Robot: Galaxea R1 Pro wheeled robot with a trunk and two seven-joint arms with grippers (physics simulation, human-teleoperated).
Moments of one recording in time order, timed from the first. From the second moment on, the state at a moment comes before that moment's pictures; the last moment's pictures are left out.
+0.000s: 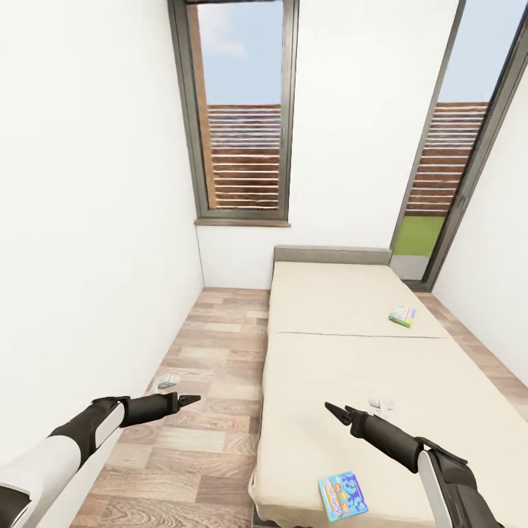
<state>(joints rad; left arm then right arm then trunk) -0.79 0.26 -0.31 -0.28 0.52 0.38 -0.76 -0.27 -0.01 -0.34 -1.19 -0.14 0.55 0.85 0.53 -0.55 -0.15</state>
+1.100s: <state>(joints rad) -0.75 0.18 -0.28 -0.27 0.55 0.40 -0.81 -0.28 0.01 -0.42 -1.14 -0.20 0.53 0.84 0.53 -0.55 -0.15</state>
